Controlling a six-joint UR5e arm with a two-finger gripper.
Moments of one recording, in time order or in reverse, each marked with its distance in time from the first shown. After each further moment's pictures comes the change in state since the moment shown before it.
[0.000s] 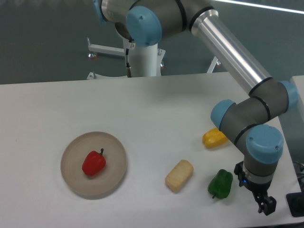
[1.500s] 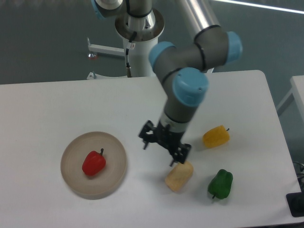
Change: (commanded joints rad) arm -0.228 0.575 -0.895 0.291 -0.356 -0.975
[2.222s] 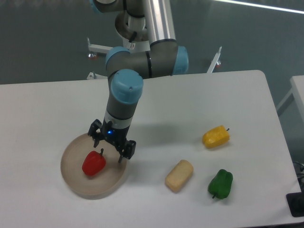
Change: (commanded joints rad) arm -0.123 -0.035 -0.091 0.108 0.009 -0.019
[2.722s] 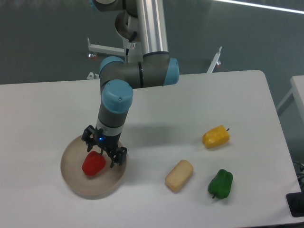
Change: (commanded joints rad) arm -0.051 -0.029 -0.008 0.011 0.002 0.005
